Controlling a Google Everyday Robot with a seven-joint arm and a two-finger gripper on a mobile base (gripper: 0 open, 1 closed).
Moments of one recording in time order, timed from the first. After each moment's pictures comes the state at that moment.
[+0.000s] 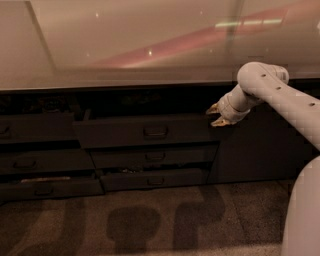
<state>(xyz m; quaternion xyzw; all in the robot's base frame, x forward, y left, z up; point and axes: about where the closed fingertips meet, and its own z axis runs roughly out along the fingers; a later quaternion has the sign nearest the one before) 0.701 -0.234 0.664 -0.82 0.53 -0.06 0.19</state>
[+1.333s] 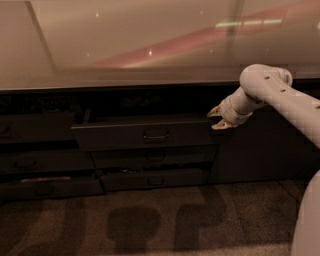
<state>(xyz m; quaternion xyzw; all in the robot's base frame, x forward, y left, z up) 0.685 -0.233 0.664 -0.83 0.52 -0.05 0.20</state>
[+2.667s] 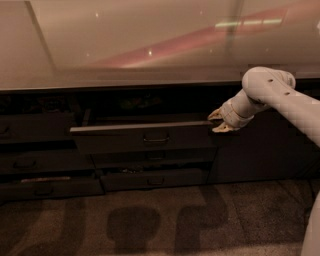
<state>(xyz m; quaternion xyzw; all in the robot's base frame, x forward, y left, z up) 0.671 -0.233 0.663 -0.83 0.52 -0.05 0.20</state>
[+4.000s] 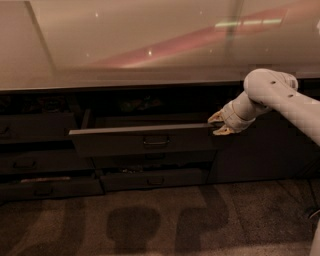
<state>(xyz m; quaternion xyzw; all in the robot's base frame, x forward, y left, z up) 0.658 -0.233 0.664 -0.83 0.51 -0.05 0.20</state>
